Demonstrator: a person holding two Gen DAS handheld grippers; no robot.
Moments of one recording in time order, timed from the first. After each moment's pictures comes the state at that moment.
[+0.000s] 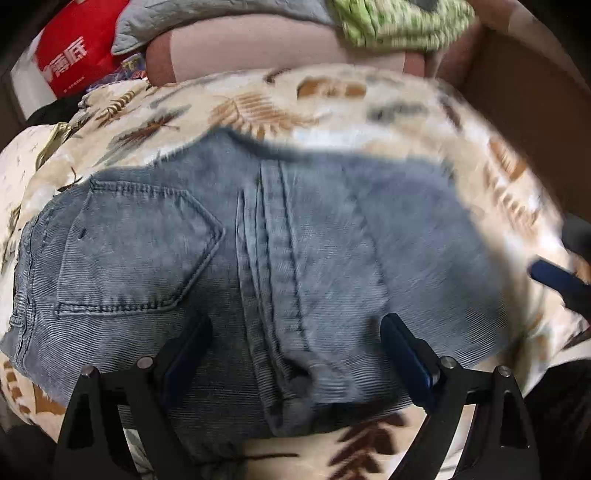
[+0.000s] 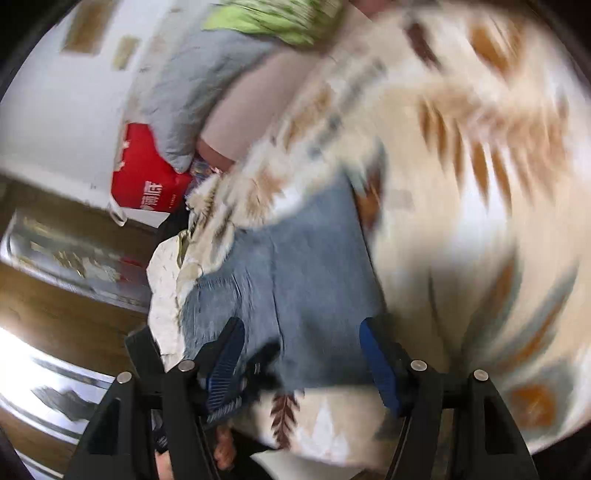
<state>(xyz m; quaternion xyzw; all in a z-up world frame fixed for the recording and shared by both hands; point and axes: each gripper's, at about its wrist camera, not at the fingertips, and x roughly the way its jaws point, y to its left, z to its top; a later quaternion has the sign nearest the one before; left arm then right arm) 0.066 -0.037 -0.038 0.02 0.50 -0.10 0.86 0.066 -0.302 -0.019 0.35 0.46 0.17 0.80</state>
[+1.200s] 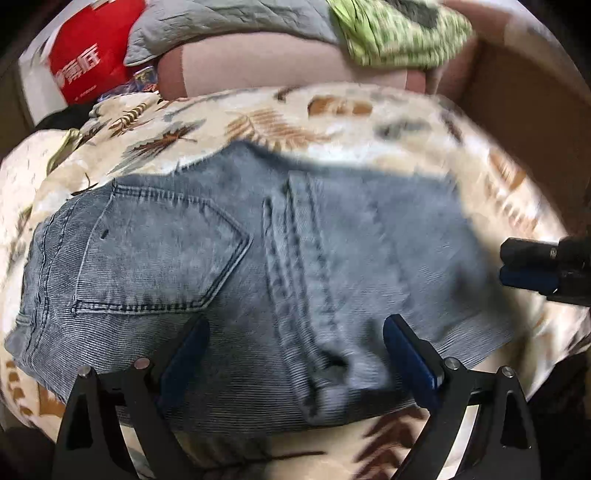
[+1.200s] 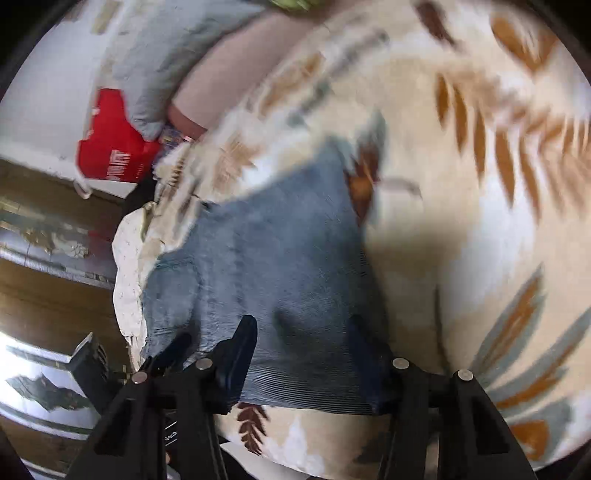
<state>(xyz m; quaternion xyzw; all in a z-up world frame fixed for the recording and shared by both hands) 0.056 -0.019 -0.036 0.01 0.47 -0.10 0.88 0.102 -0.278 -0.037 0.30 0.52 0.16 0.78</state>
